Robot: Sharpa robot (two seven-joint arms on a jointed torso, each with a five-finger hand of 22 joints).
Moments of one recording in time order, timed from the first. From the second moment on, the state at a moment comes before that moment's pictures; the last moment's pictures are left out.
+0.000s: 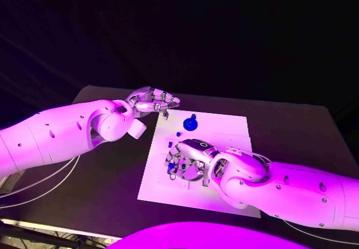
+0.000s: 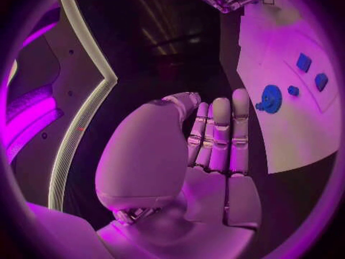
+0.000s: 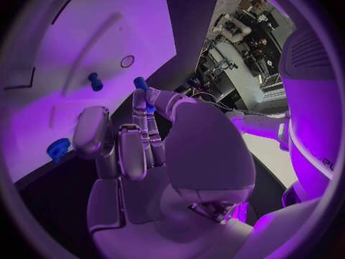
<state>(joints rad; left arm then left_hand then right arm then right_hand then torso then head) 1.13 -0.89 0.05 1.44 -0.27 -0.03 0.19 1.51 -0.21 0.52 0.22 0.27 0.91 0.19 0.20 0.31 0.78 0.14 0.59 0.09 1.05 0.06 1.27 0.41 0.18 0.93 0.15 1.04 0.63 1.10 -0.56 -0.19 1.71 -1.47 -0.36 -0.20 1.37 -0.18 0.66 0.12 0.09 1.02 0.10 0.28 0.34 1.18 0.04 0.39 0.11 1.46 -0.03 1.41 1.22 0.10 1.40 0.07 1.09 1.31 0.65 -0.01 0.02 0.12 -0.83</state>
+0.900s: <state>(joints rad) 1.13 -0.89 0.05 1.44 -0.26 -0.03 0.19 1.51 -0.21 0.52 0.22 0.27 0.91 0.19 0.20 0.31 0.78 0.14 0.59 0.09 1.05 0.06 1.27 0.41 0.18 0.93 0.15 1.04 0.63 1.08 -0.55 -0.19 1.69 -1.50 -0.30 -0.27 1.36 -0.19 0.66 0.12 0.10 1.02 0.11 0.31 0.34 1.18 0.04 0.39 0.11 1.46 -0.03 1.41 1.22 0.10 1.40 0.07 1.09 1.31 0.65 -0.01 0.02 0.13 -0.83</state>
